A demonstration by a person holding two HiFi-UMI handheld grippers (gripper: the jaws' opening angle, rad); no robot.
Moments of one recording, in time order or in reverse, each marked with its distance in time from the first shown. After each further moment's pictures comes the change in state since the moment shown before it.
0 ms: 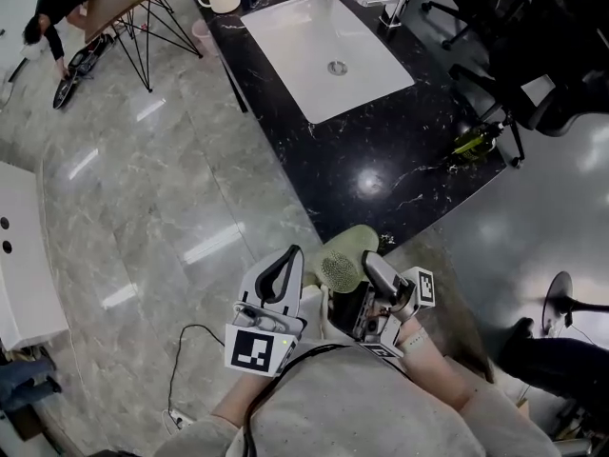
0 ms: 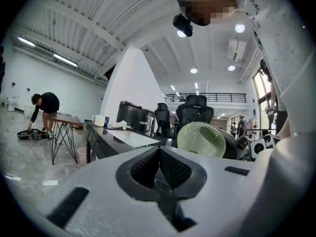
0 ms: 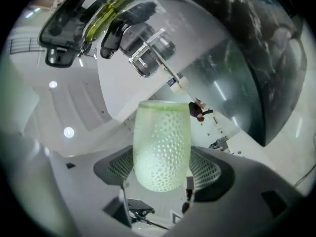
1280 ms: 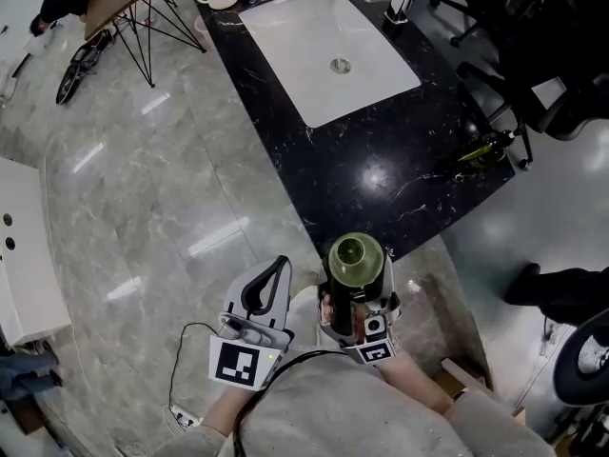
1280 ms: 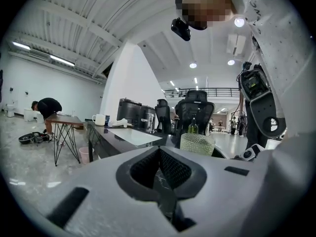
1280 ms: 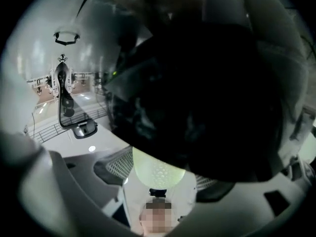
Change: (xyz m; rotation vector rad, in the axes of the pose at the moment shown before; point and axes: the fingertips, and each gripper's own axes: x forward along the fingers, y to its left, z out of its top) left arm 0.003 0.009 0.000 0.035 0.049 0.006; right arm -0.010 -0.005 0.043 0.539 -0.195 0.491
